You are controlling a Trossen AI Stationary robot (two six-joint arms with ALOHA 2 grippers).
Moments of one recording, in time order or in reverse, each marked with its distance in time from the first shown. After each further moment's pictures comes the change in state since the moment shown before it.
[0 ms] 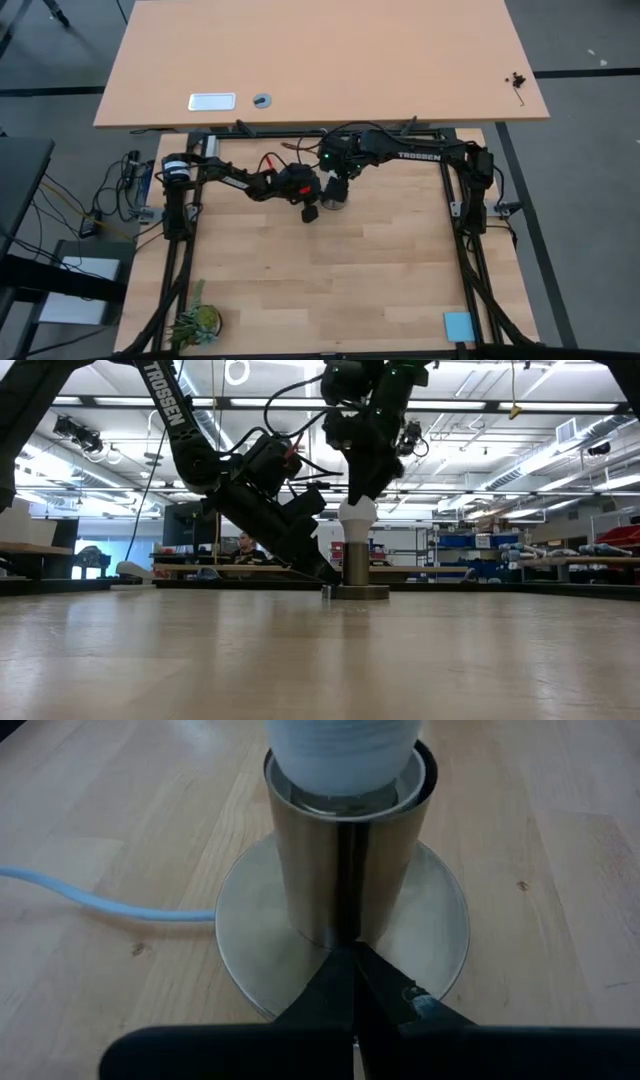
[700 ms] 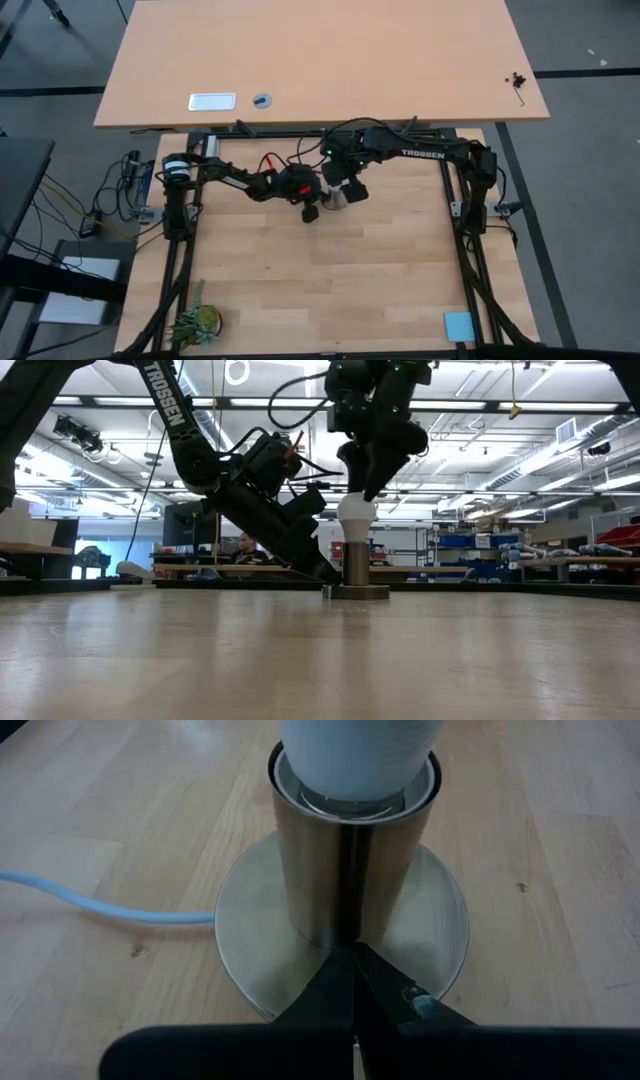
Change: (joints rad) left arm 0.000 0.000 0.000 0.007 0.000 0.000; right arm -0.021 -0.034 0.001 -0.005 -0.065 -0.795
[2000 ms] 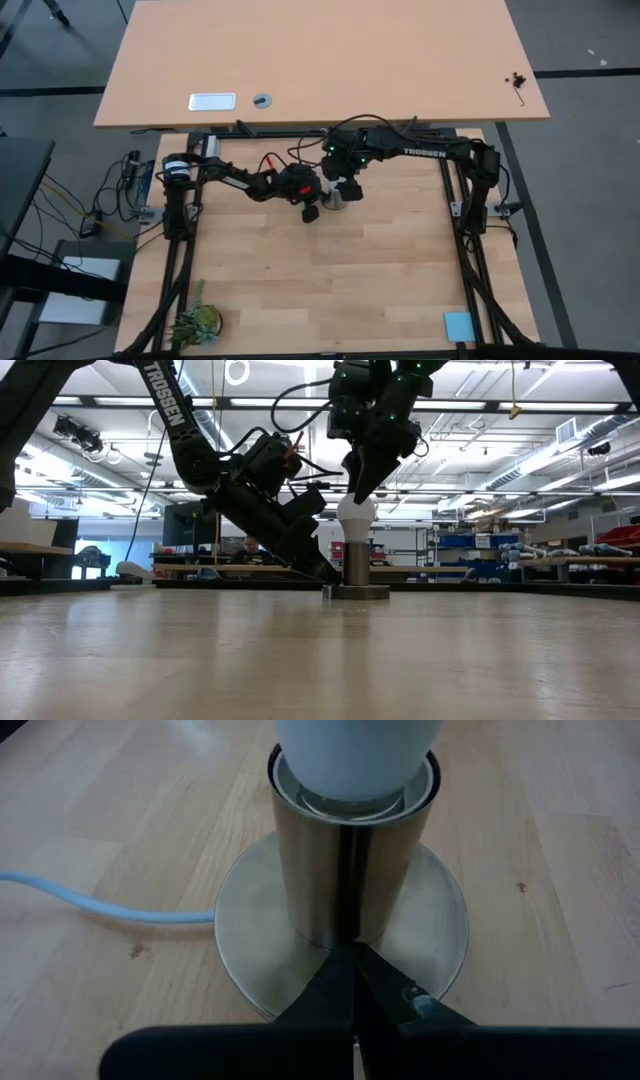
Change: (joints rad) left arm 0.000 0.000 0.000 0.000 0.000 0.000; right arm -0.034 -0.019 -0.079 0.118 -0.076 0.156
